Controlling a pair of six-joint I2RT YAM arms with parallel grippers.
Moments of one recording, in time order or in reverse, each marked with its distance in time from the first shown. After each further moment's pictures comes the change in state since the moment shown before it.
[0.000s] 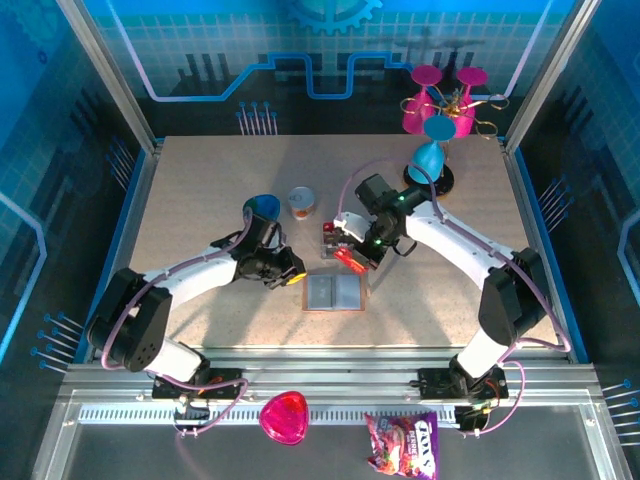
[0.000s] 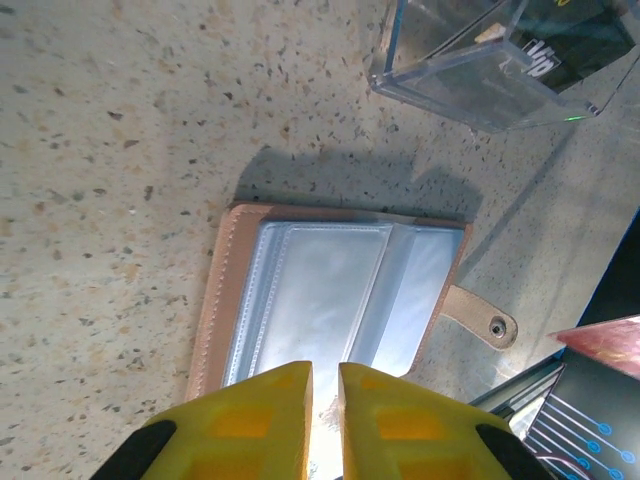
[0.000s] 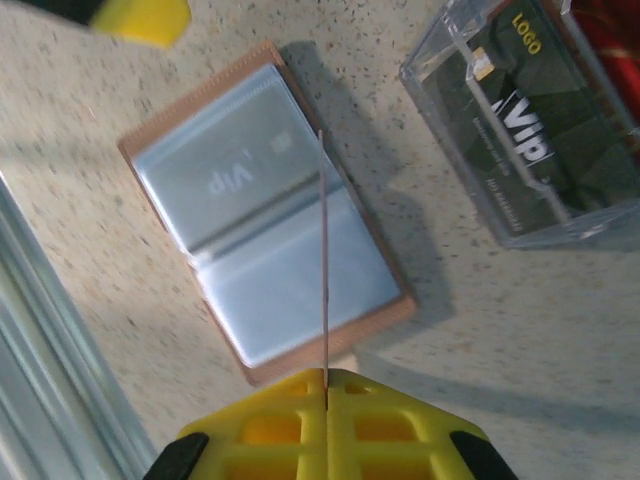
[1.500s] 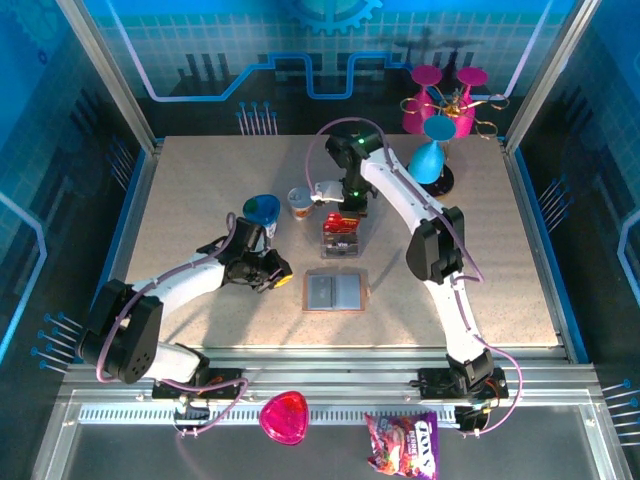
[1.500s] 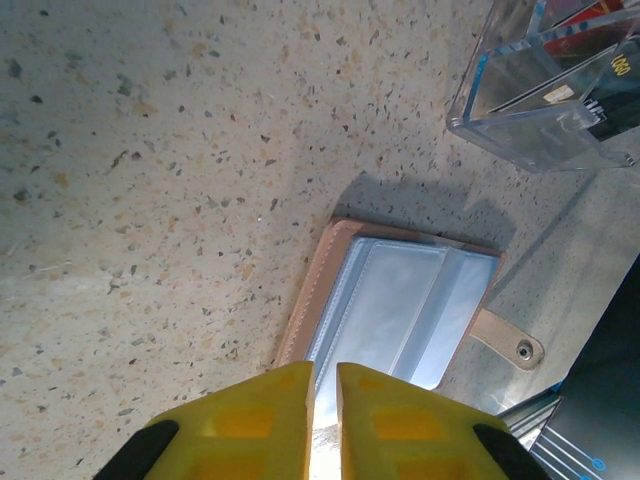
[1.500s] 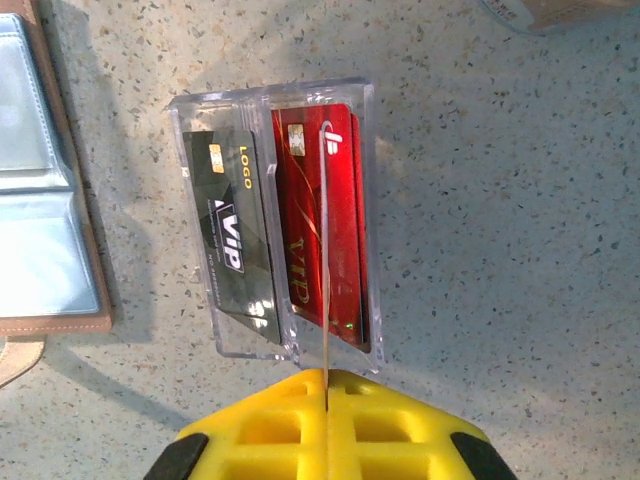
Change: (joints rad) left arm 0.081 -0.065 -0.072 -0.017 -0.010 0.000; right arm -0.051 0.699 0.993 -0.454 0.183 -0.518
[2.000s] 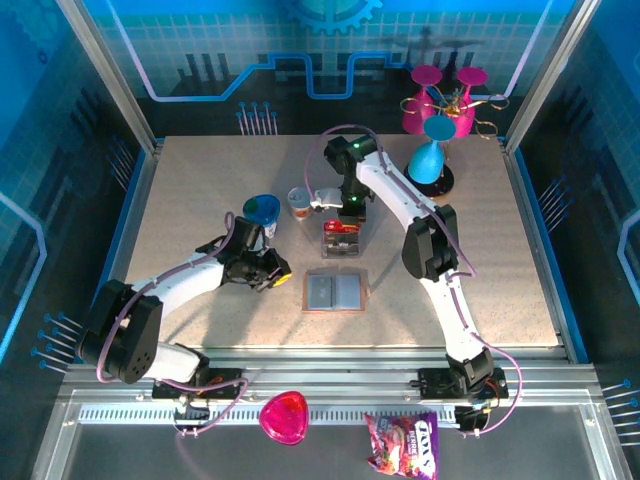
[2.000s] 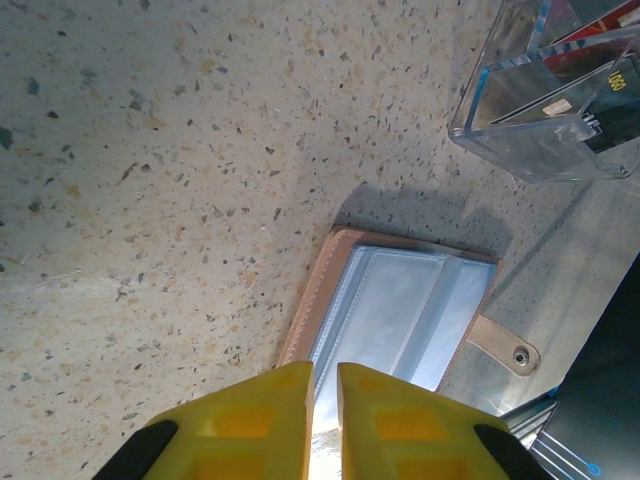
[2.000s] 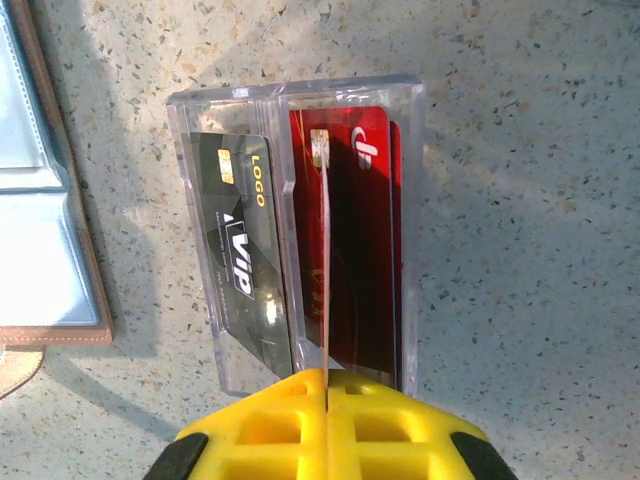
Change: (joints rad) left arm 0.012 0.000 0.000 0.000 0.000 0.000; right arm -0.002 0.056 0.000 -0.014 -0.016 -0.003
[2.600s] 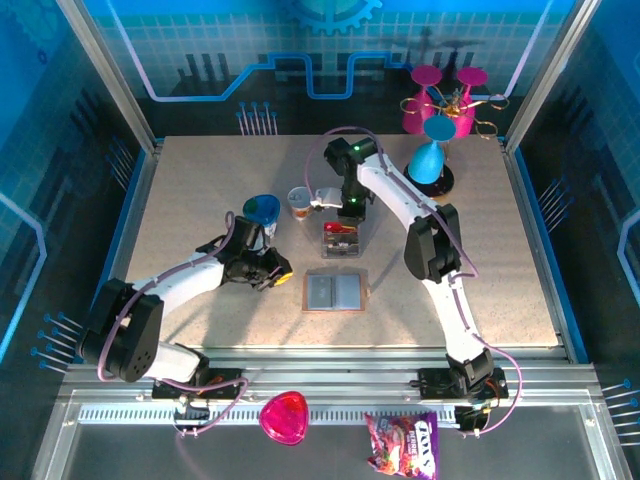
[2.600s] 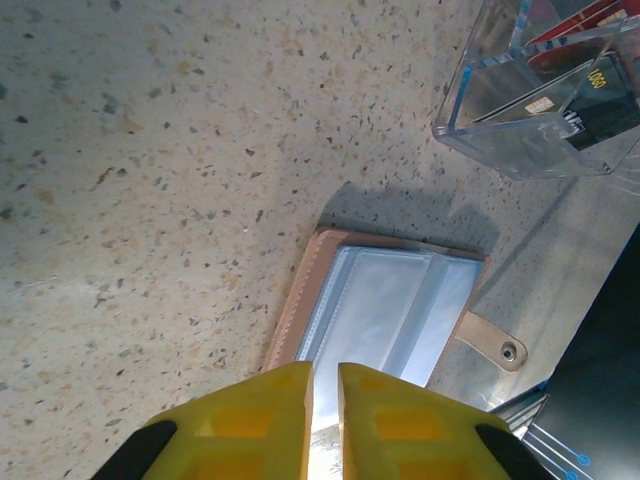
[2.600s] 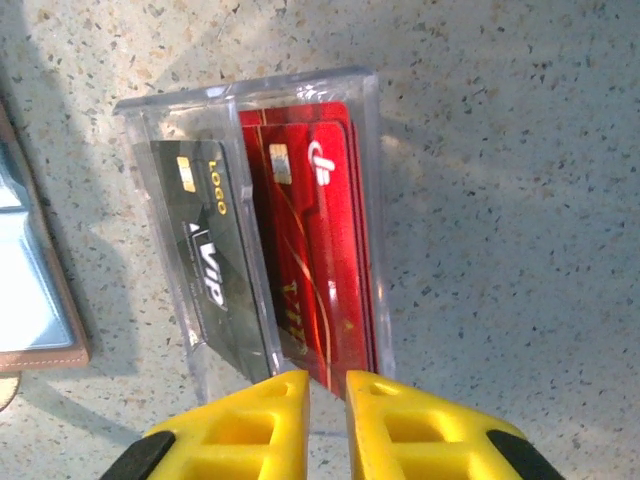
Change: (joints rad) left arm 0.003 0.013 0.000 0.028 0.028 0.000; right arm 0.002 -0.058 -0.107 0.096 0.027 0.069
